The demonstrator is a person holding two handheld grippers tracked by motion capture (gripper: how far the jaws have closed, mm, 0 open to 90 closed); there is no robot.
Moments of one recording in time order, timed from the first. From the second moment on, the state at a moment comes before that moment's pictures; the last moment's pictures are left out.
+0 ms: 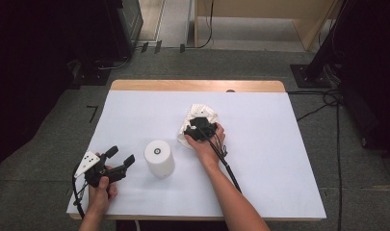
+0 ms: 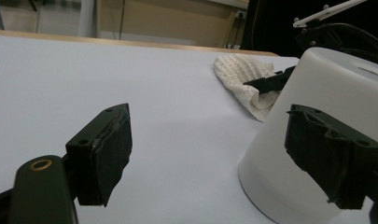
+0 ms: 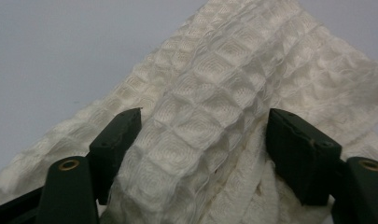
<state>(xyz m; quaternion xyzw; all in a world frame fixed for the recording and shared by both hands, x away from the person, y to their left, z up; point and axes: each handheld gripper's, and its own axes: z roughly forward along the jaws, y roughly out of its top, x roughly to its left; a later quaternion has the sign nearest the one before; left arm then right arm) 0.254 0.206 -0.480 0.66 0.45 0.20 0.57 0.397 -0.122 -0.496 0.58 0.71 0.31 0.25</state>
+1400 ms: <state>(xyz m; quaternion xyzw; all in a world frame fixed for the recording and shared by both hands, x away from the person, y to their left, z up) 0.256 0.204 -0.478 0.66 0.46 0.21 0.55 0.298 -0.271 -0.451 0.40 0.82 0.31 0.27</state>
